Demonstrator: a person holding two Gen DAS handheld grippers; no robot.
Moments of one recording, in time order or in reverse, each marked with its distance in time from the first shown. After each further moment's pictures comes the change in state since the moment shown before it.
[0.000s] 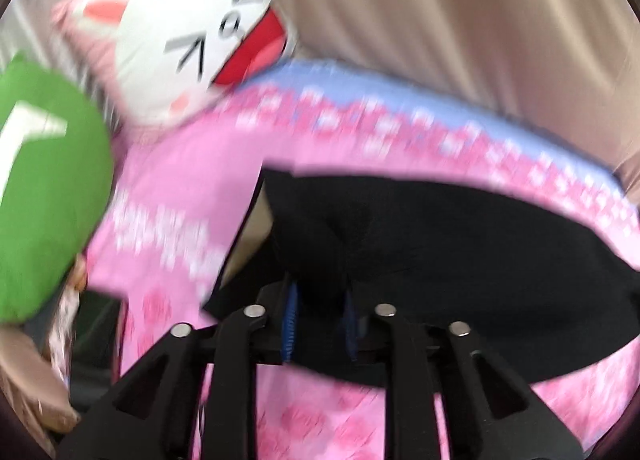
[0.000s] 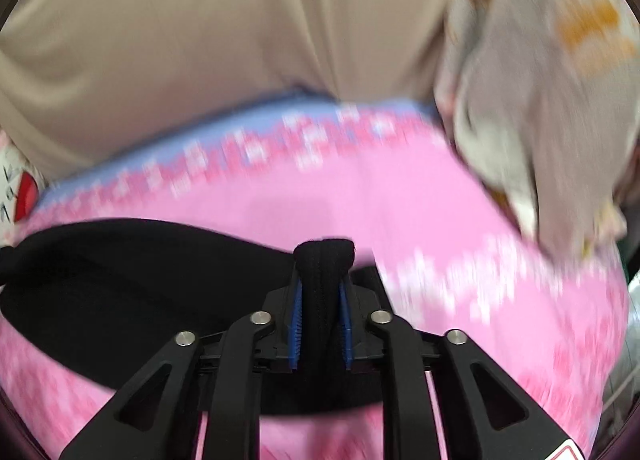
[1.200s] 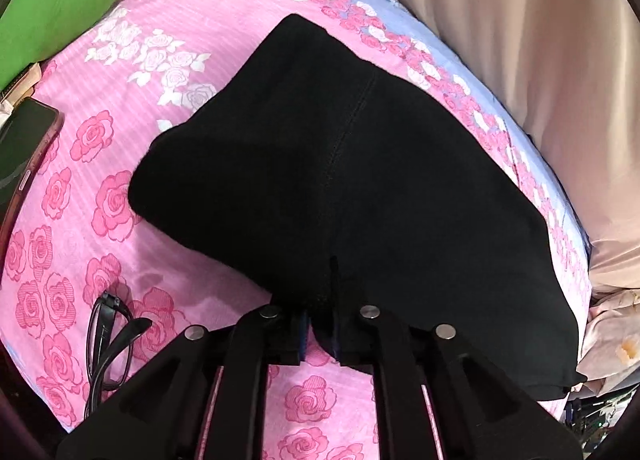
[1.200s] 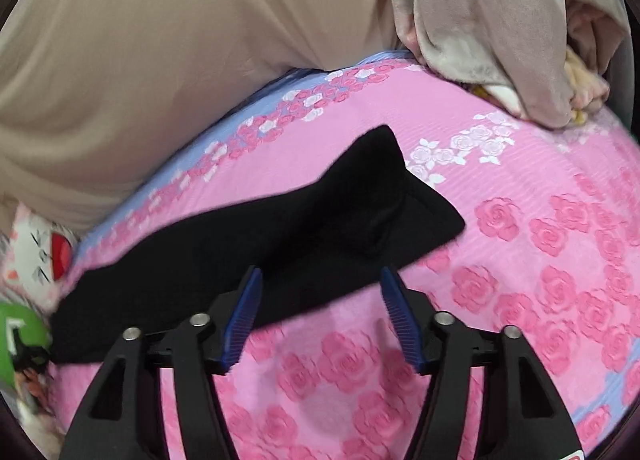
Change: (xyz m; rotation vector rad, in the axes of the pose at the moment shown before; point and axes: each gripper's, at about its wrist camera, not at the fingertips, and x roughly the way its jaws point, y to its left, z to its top) left arm 0.053 0.023 -0.050 -0.392 0.192 -0.195; right arm -0.042 0.013 -0.062 0.330 -0.016 0.154
